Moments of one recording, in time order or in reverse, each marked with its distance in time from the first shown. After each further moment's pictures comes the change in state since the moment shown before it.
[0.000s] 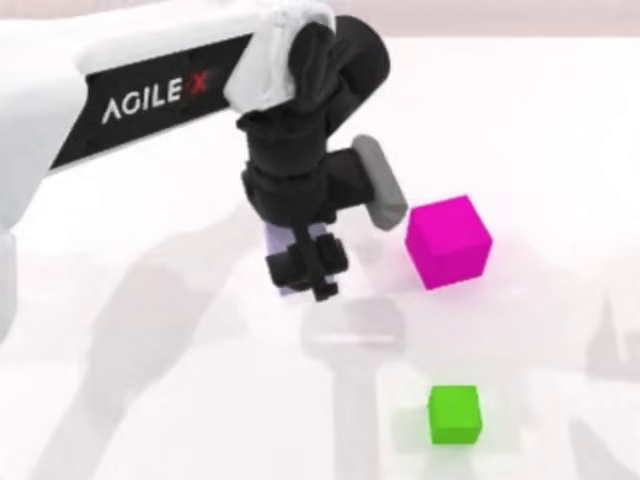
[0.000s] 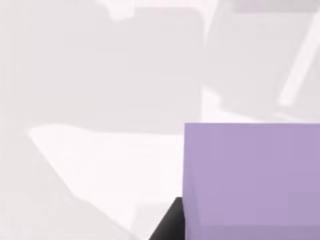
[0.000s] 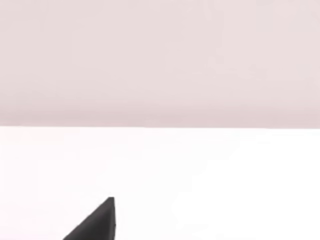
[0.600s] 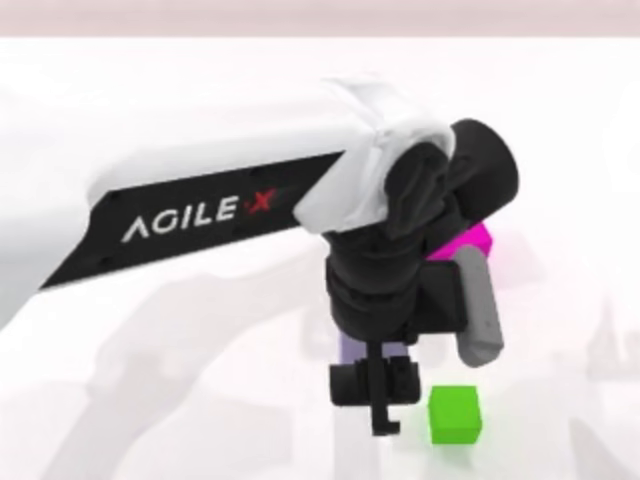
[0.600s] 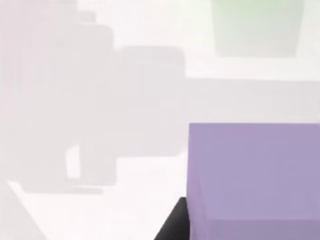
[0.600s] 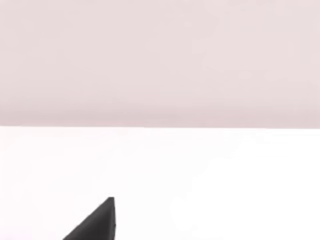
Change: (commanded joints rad) left arm -0.288 -0.141 -0.164 0.021 -0.004 -0.034; right arm 0.000 0.000 0.000 0.000 0.000 0.000
